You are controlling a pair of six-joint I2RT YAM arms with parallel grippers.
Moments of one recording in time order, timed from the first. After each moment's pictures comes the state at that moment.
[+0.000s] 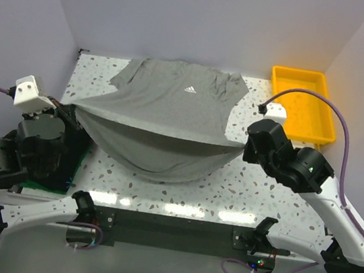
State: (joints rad) left arm -0.96 0.74 1.46 -1.15 -1.17 -0.74; right arm 0.84 1.04 1.42 -1.18 0.56 0.61
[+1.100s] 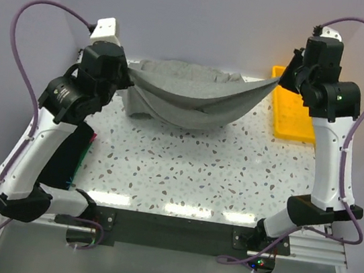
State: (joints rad) left arm -0.58 1.29 1.79 -0.95 -0.56 -0.48; right arm 0.24 1.57 2.23 -1.18 0.33 0.37
